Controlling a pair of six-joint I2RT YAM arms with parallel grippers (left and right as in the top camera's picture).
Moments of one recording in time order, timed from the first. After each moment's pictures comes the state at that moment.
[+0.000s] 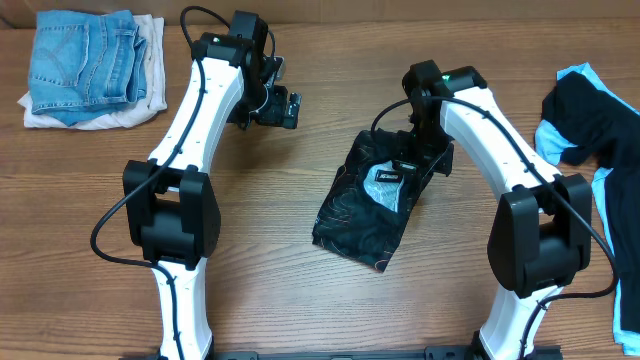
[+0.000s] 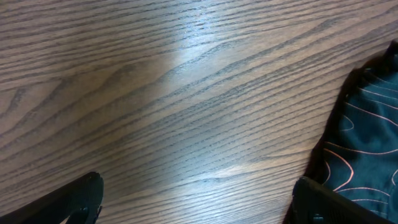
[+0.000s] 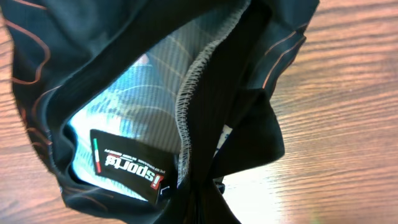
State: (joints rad) left arm -0.22 2.23 2.04 -1.20 0.17 -0.05; right arm 0.26 2.01 1.63 -1.32 -0.14 0.50
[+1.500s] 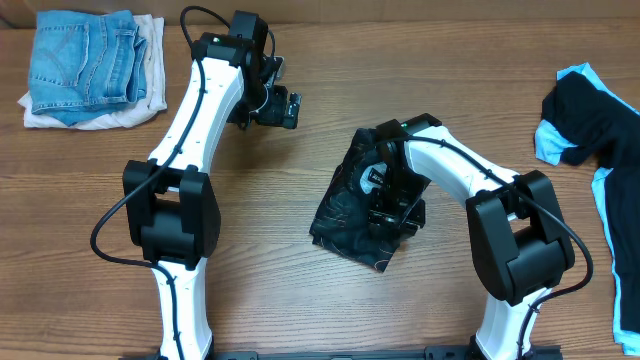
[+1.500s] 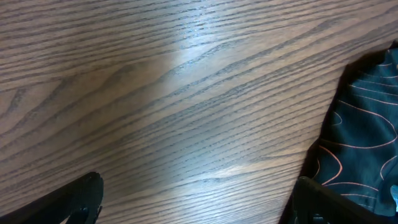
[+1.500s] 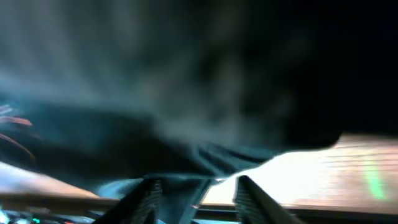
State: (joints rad) left arm -0.22 2.23 2.04 -1.20 0.17 -0.05; right arm 0.41 2.01 1.35 -1.28 -0.37 0.54
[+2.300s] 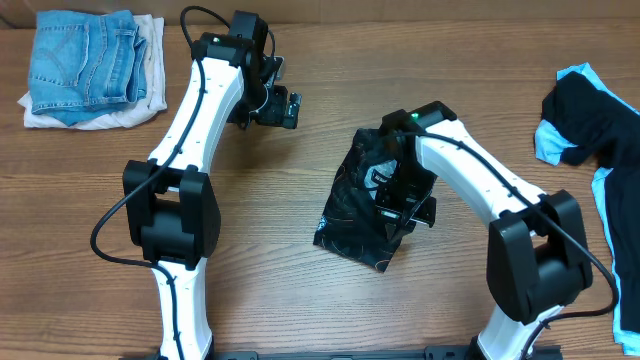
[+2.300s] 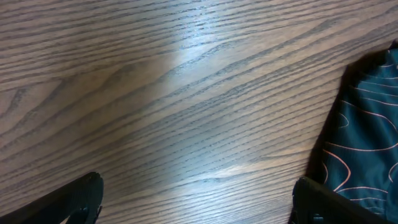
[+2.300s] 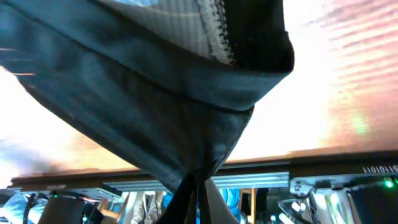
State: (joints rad) left arm -0.22 2.23 2.04 -1.20 0.17 -0.05; right arm 0.41 1.91 1.42 -1.46 -0.36 0.62
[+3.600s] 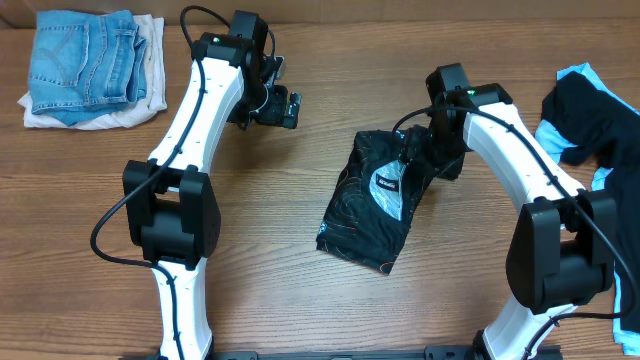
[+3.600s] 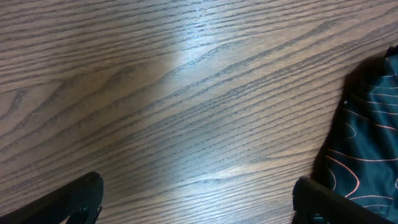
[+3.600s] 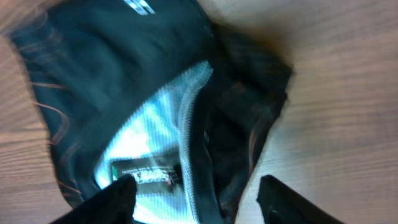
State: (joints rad) left arm -0.22 2.23 2.04 -1.20 0.17 -0.05; right arm 0.19 1.90 1.47 -1.03 -0.17 0.48
